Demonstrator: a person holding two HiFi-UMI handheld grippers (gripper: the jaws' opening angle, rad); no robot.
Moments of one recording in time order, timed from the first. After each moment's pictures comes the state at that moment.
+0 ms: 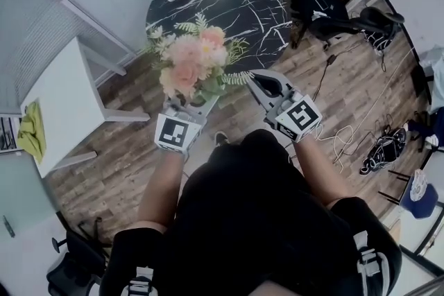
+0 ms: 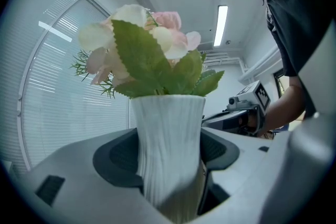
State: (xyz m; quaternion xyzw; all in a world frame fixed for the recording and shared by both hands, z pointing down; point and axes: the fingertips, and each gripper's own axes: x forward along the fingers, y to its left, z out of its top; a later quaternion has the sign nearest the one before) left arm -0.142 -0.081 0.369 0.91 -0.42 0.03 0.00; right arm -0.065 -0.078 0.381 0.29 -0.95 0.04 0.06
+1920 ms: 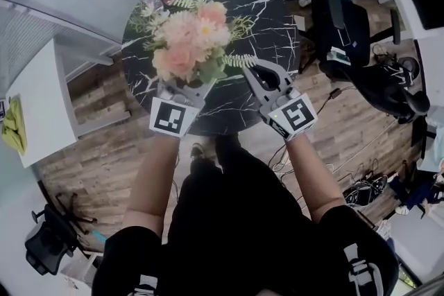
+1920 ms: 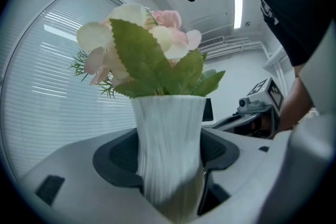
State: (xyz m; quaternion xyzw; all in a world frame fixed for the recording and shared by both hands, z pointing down) left arm -0.076 -0.424 0.432 0.86 -0.51 0.01 -0.01; right arm -0.002 -0.412 0.469 0.24 -0.97 0.06 0.07
